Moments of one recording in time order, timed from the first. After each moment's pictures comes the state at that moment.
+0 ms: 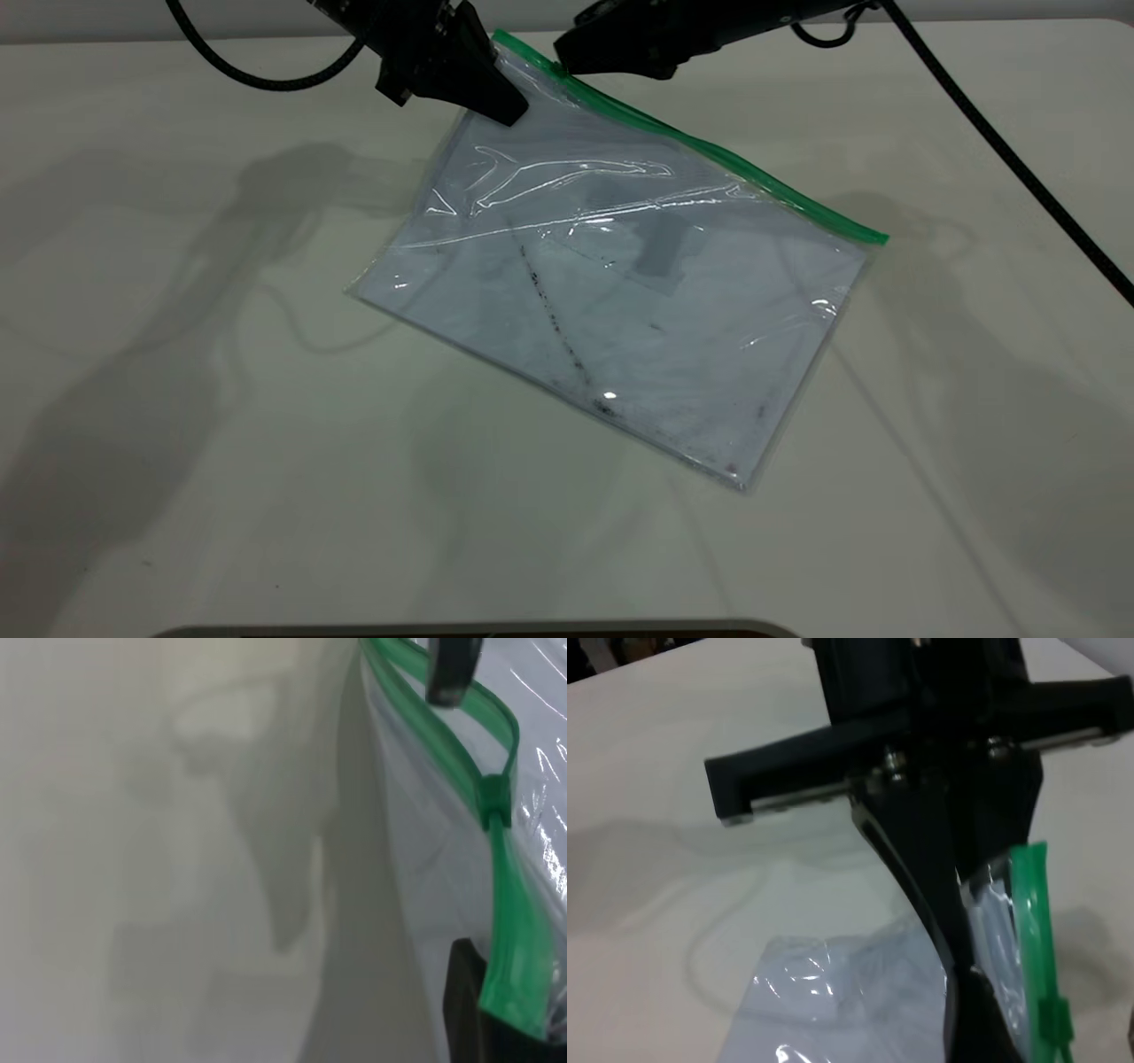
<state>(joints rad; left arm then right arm) -0.20 2.74 -2.23 -0.91 1.10 1.78 0.24 2.51 -1.64 1.62 0.87 -2.12</state>
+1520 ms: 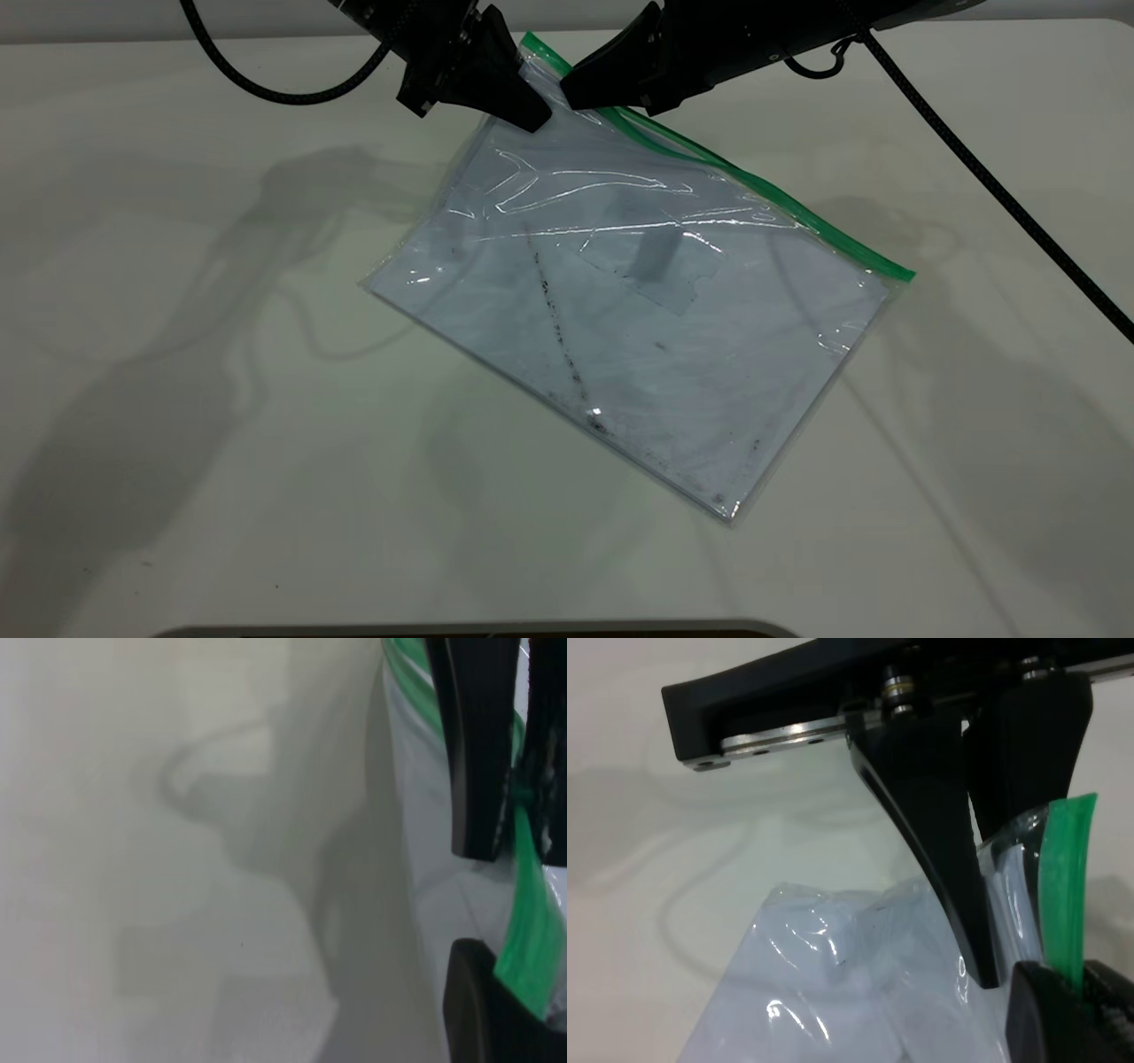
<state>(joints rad) -0.22 2.74 -2.23 -0.91 1.09 1.83 0.26 2.55 -1.65 1.57 0.82 -2.12</state>
